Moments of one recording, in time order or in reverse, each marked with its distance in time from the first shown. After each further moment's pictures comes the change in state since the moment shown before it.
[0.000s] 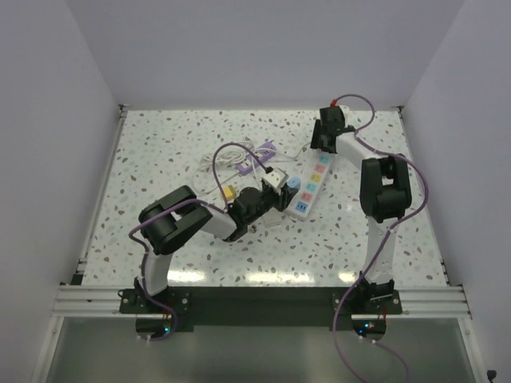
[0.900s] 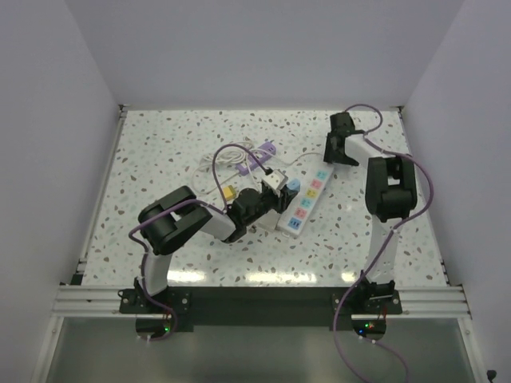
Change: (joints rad) left arm 0.000 -0.003 -0.017 0.005 0.025 0.002; right arm -0.068 0.018 -0.013 -0.146 0.030 -0.034
